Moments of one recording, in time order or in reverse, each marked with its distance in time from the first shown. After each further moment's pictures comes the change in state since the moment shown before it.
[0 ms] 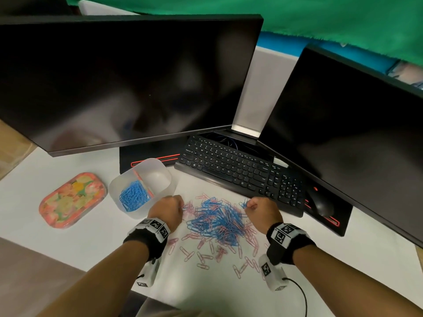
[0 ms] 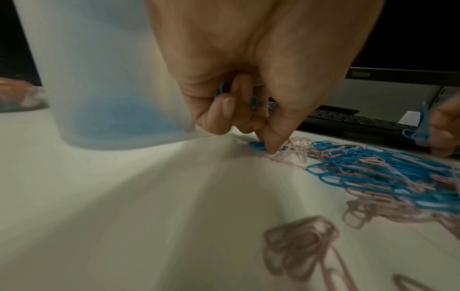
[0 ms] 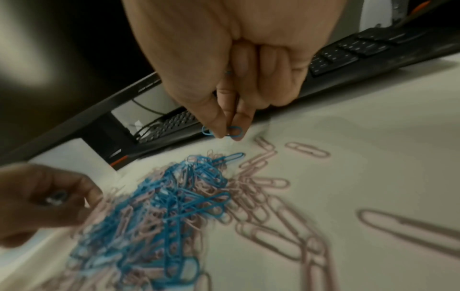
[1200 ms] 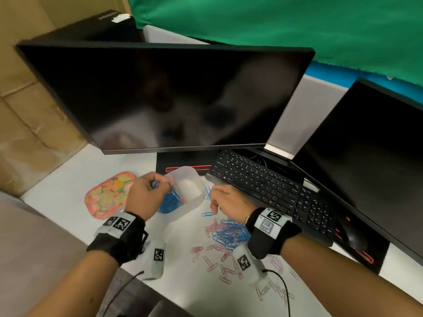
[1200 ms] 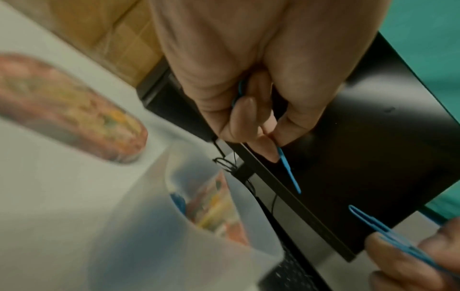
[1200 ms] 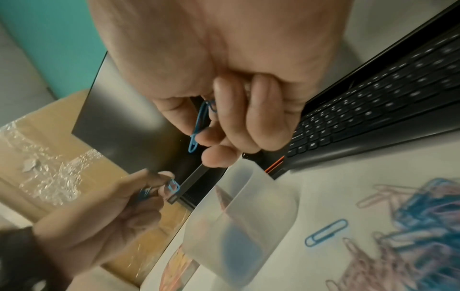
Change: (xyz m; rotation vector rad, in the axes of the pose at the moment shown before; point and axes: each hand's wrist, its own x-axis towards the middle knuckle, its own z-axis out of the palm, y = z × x) left_hand -0.042 -0.059 -0.111 -0.794 0.454 -0.203; right_hand -0.019 -0.183 0.008 0.281 -0.445 -0.310
